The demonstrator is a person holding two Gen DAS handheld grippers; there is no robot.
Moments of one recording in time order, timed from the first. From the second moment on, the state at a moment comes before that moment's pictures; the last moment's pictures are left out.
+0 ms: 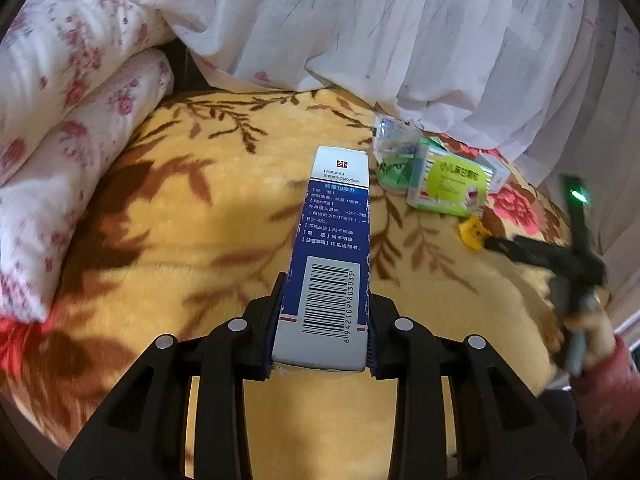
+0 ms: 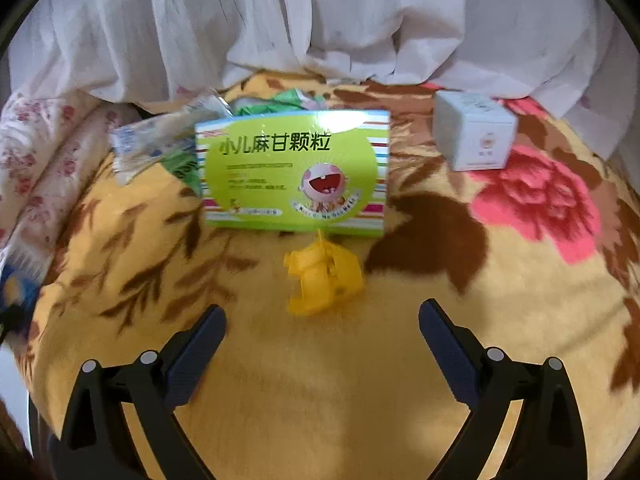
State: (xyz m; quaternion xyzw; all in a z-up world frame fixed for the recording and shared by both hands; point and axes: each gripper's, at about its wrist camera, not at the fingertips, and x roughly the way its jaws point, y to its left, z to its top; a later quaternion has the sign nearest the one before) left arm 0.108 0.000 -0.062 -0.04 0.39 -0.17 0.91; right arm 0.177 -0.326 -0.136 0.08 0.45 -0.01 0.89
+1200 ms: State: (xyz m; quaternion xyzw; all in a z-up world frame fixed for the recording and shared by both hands) left arm 0.004 -0.017 -0.052 -0.05 0.39 -0.23 0.89; right arm 0.028 -0.260 -0.083 0.08 0.41 0.07 0.91
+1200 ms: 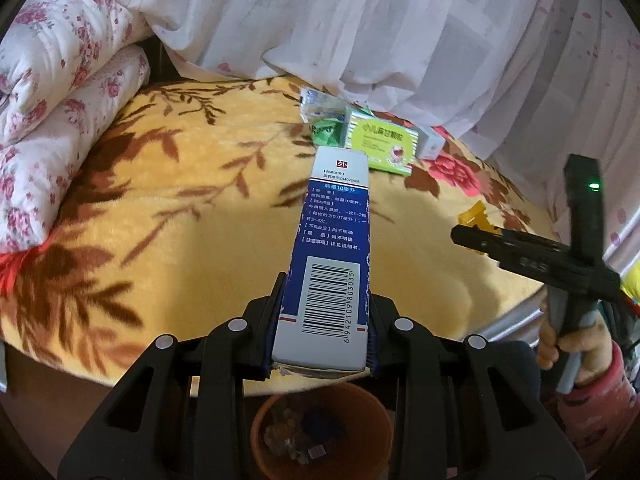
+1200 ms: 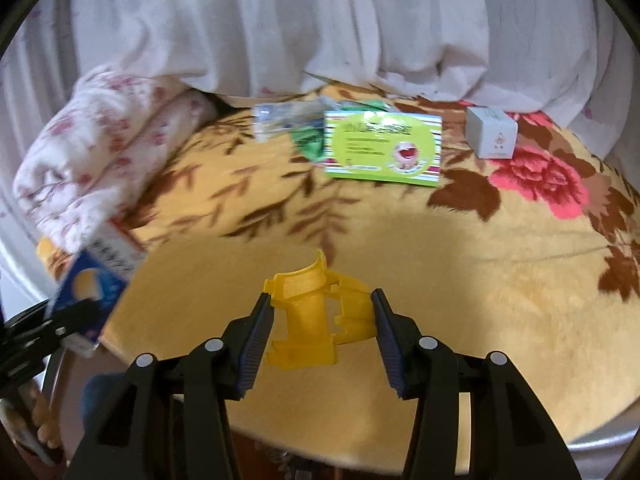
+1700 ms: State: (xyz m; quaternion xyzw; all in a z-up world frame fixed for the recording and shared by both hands) left arm -0.080 -0.028 -0.086 0.01 0.42 -0.25 0.87; right arm -0.083 -0.215 -0.083 0.00 0.40 0.10 0.91
